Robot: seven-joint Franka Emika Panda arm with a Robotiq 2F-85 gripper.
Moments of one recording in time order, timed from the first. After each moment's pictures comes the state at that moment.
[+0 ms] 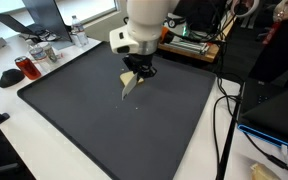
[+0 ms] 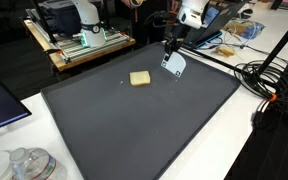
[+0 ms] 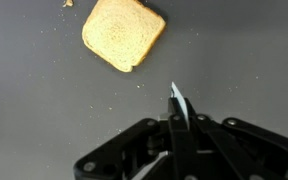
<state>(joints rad) 0.15 0.47 0.13 -1.85 -0.37 2.09 0.43</state>
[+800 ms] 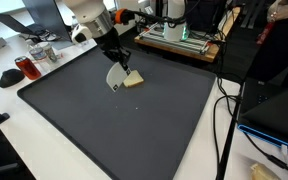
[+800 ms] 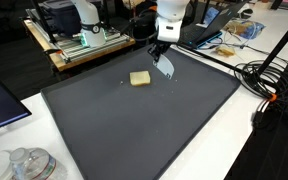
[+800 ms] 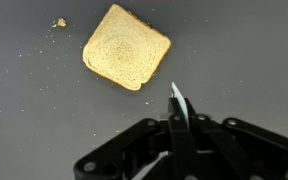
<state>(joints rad) -0.06 0.44 0.09 -1.83 0.08 2.01 -0.04</state>
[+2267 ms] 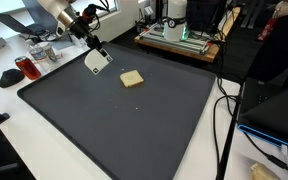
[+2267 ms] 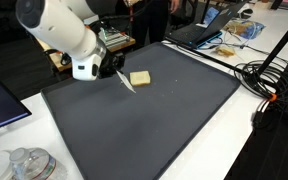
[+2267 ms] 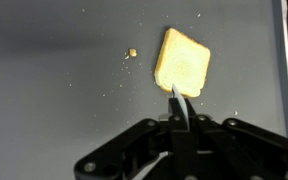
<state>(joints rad) -0.44 0.52 -0.04 -1.80 0.48 1.82 -0.54</state>
